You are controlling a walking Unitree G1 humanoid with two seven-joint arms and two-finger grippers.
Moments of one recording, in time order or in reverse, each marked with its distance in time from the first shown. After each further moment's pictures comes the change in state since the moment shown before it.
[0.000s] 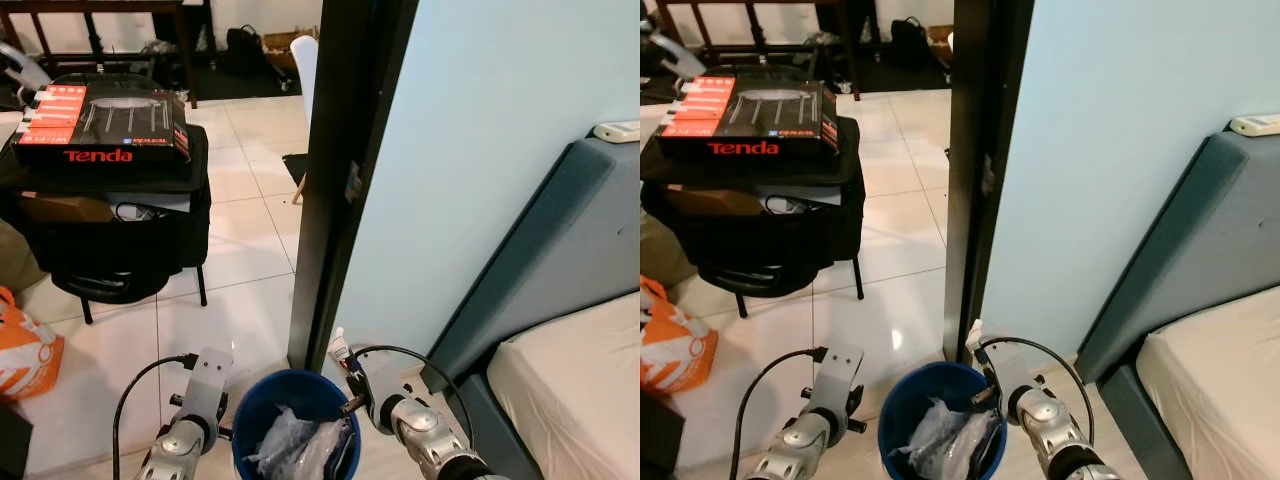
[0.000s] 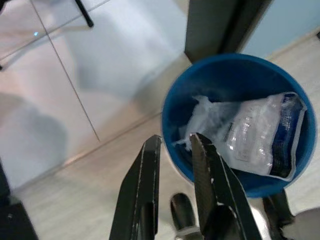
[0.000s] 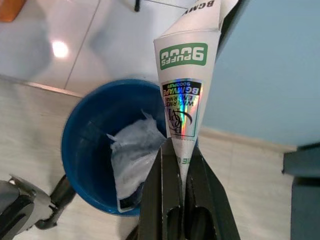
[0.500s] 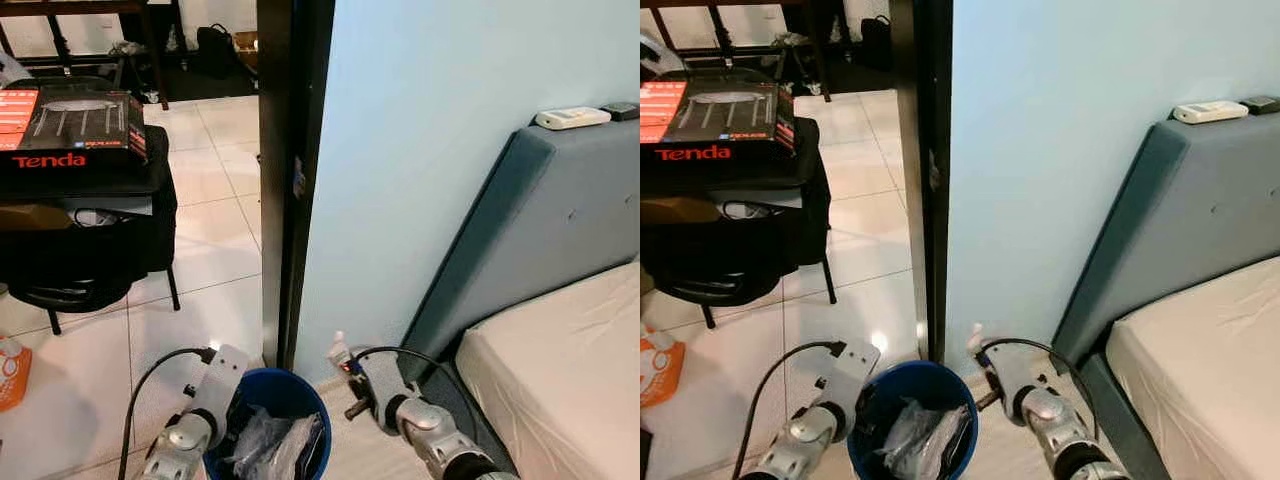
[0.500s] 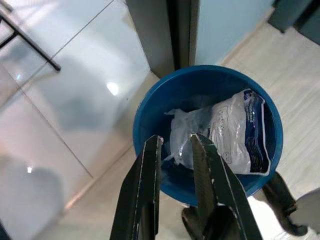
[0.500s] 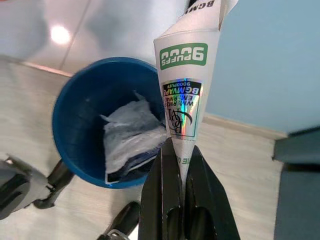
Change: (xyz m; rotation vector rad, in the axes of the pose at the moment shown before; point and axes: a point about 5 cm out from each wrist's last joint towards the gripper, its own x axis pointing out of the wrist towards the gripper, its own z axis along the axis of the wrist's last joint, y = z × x) left arm 0.001 0.005 0.016 0.213 -0.066 -0.108; right arm 0.002 0.002 0.006 -0.059 0.014 0.080
